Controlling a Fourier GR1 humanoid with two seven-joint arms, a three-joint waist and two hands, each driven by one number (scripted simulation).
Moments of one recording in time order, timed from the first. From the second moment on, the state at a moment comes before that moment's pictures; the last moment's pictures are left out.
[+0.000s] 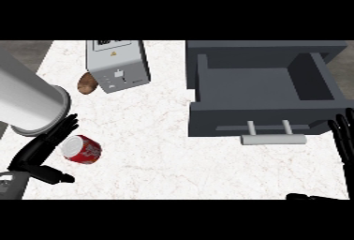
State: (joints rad) left arm -0.31 0.47 0.12 -0.56 -0.22 -0.56 -0.76; right arm 0.21 -0.05 -0.20 -2.06 -0.04 0.16 0.06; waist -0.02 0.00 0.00
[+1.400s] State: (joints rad) left arm -0.46 0.38 0.04 -0.39 -0.23 -0.50 -0.81; right arm 0.27 -0.05 -0.24 -2.14 -0.10 0.20 0.08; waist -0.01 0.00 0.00
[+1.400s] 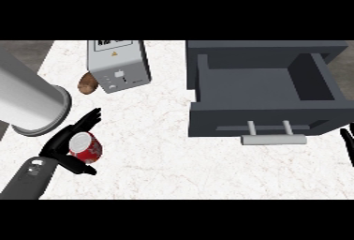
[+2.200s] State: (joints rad) left arm -0.42 0.32 0.00 -0.54 -0.15 -0.58 -0.72; right arm 0.31 -0.03 -0.25 -2.18 -0.11 0.22 0.08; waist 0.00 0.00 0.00
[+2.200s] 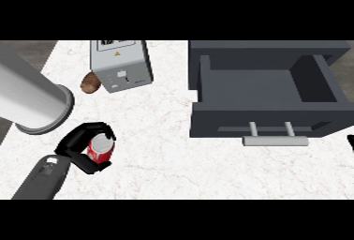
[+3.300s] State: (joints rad) left arm -0.38 0.04 0.10 -1.22 0.04 0.04 -0.17; right arm 0.31 -0.03 -0.28 -2.20 -0.12 0.21 0.10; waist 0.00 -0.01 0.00
